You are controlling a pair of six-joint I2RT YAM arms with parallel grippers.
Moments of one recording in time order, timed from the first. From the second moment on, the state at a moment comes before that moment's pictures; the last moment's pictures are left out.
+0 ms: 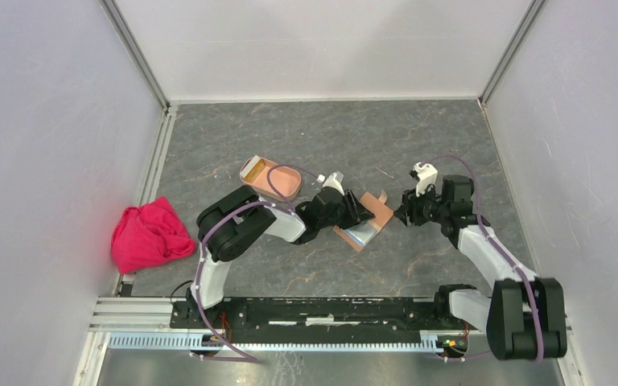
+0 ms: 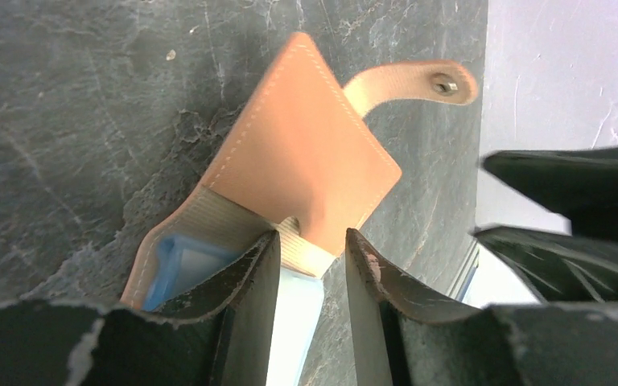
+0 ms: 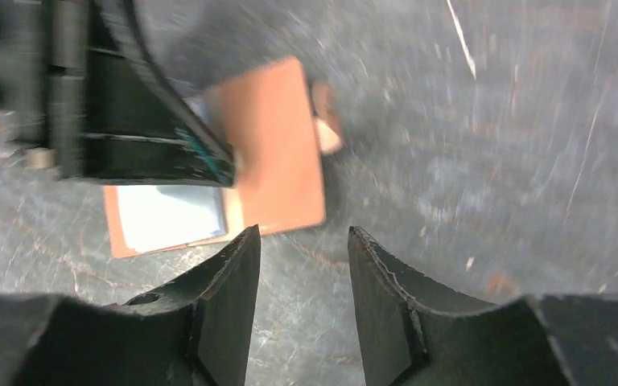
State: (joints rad) left arm -0.91 2.04 0.93 0.65 0.06 -1.11; right arm 0.04 1.12 0.48 -0.09 -0.53 -0.19
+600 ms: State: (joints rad) left arm -0.90 2.05 1.00 0.56 0.13 -1.00; right arm 0.07 1.55 0.73 -0.15 -0.81 -0.37
